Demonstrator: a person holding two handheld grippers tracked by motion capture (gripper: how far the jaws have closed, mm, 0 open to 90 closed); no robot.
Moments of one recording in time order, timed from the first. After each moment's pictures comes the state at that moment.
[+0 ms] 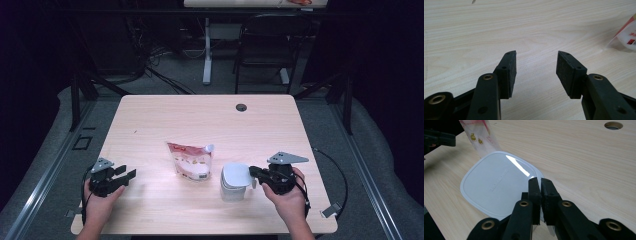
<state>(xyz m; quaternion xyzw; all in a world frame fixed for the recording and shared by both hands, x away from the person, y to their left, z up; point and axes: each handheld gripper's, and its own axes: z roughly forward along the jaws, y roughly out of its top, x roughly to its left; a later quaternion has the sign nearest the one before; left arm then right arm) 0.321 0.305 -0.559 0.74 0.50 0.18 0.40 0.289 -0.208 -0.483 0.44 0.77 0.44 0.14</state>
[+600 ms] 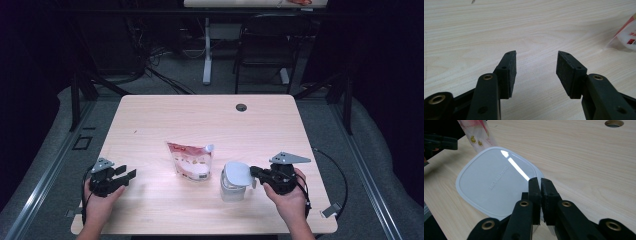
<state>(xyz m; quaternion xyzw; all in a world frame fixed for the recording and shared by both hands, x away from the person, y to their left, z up) 0.321 0.305 -0.558 0.75 0.50 0.18 0.39 0.289 -0.212 -0.487 0.45 0.76 0.45 0.13</state>
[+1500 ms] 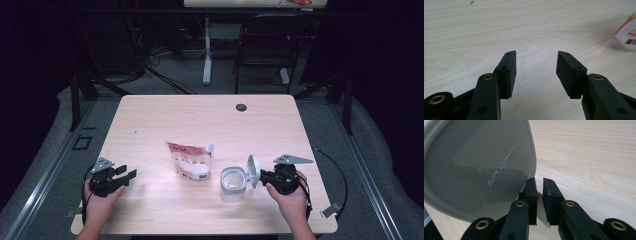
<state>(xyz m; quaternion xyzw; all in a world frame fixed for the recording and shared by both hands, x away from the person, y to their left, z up) 0.322 0.304 -0.559 0.75 0.50 0.18 0.40 0.299 -0.227 -0.513 0.48 0.74 0.45 0.10</state>
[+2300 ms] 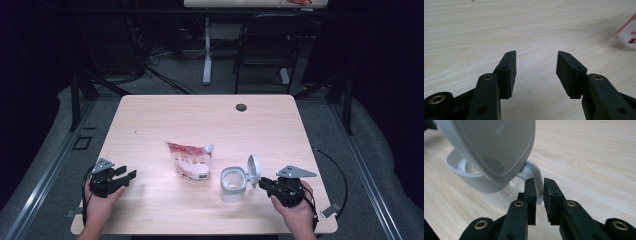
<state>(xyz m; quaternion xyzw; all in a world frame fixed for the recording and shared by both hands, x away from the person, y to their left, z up) 0.321 0.303 -0.560 0.75 0.51 0.18 0.39 0.268 -0.233 -0.519 0.46 0.77 0.41 0.15</state>
